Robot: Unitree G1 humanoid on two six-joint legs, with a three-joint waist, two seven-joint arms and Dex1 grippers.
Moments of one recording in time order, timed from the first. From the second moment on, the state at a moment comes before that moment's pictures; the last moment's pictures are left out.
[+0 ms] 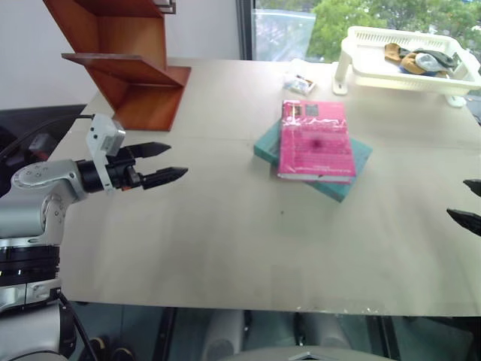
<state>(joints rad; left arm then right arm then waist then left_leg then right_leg) -0.43 0.92 0.23 0.12 -0.52 0.52 -1.17 0.16 -0.92 -0.71 0.00 0.72 0.34 1.30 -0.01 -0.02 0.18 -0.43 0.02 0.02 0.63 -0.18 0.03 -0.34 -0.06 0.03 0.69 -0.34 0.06</state>
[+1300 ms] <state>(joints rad) -0.53 0.99 0.20 -0.01 -0.55 0.55 -1.24 -0.38 -0.69 -0.33 0.19 0.52 0.31 0.97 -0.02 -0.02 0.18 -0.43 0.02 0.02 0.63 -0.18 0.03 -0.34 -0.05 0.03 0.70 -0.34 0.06</state>
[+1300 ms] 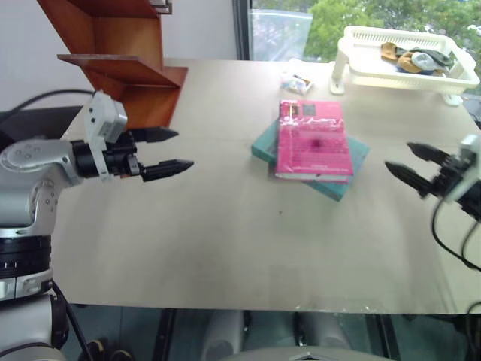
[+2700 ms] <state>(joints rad) -0.51 1.15 0.26 -0.07 -0.66 0.70 -1.33 -0.80 -0.40 -0.15 0.96 0.32 0.15 1.17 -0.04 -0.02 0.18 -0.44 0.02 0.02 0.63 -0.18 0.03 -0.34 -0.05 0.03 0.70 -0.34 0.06</state>
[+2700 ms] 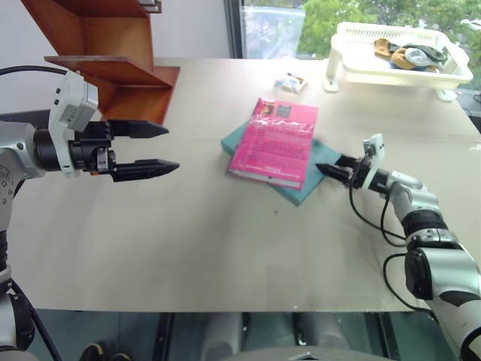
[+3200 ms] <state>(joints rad) -0.50 1.15 0.26 -0.07 -0.65 0.69 -1.32 -0.72 -0.37 -0.08 0.80 0.30 0.15 1.21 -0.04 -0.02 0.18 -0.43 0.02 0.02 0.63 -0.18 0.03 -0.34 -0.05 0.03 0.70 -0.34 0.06</state>
